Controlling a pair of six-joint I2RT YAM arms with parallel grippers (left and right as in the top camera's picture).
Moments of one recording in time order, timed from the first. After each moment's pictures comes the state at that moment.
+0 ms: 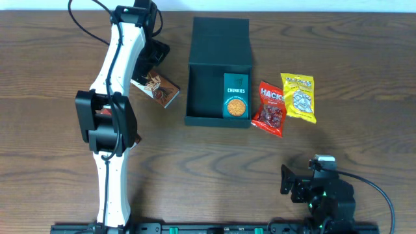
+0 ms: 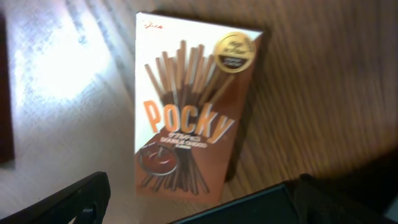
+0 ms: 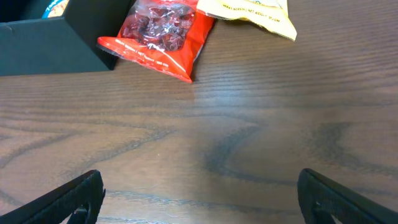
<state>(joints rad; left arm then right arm) -0.14 2.37 2.24 -1.39 0.00 -1.19 0.08 0.01 0.22 -0.87 -0.05 0.18</state>
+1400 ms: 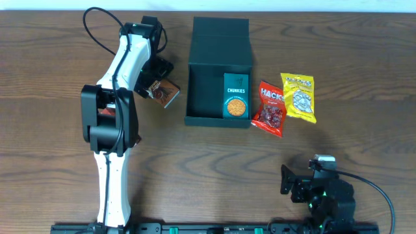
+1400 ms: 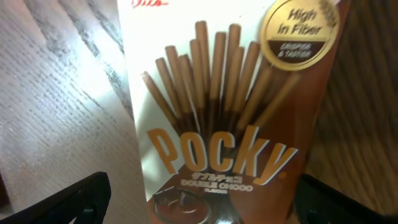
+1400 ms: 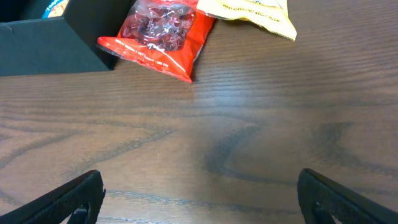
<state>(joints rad) -0.15 2.37 2.02 -1.24 -0.01 -1.06 0.08 0.01 0.22 -0.87 -0.05 0.18</state>
